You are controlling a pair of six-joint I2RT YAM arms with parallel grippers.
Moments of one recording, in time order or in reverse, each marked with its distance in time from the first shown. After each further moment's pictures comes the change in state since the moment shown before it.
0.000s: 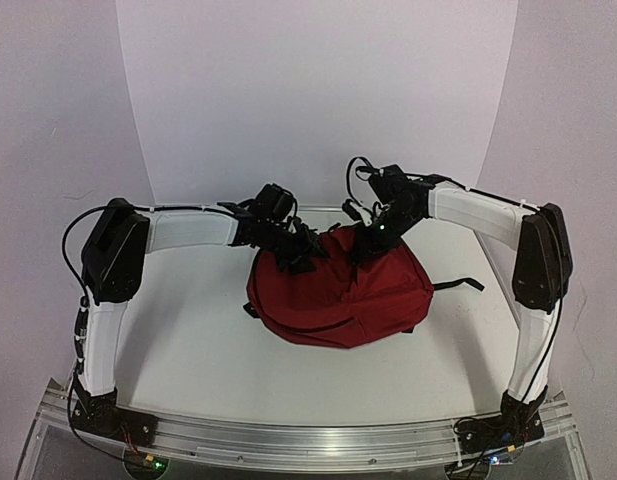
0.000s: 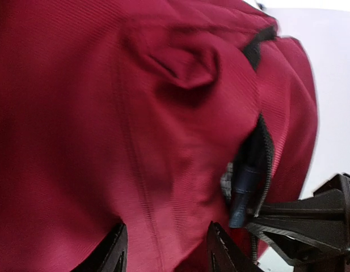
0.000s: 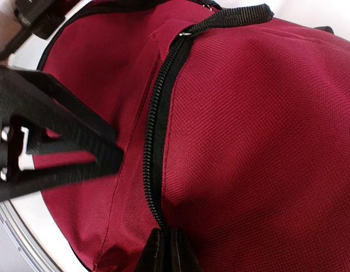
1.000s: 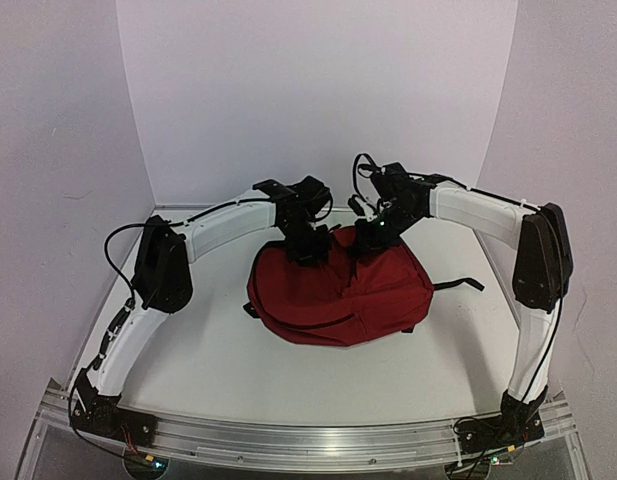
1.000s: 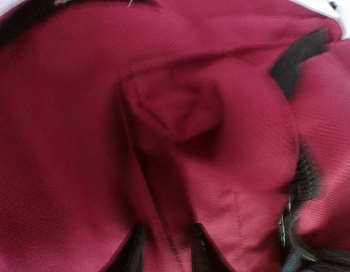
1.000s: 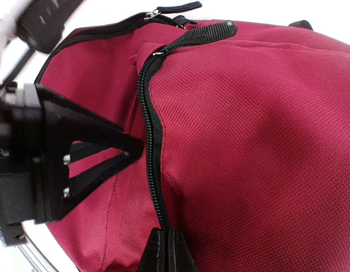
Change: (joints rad) left arm -0.072 0.356 0.737 -0.701 -0.298 0.186; right arm -0.012 0.000 0.000 0.042 0.032 0.111
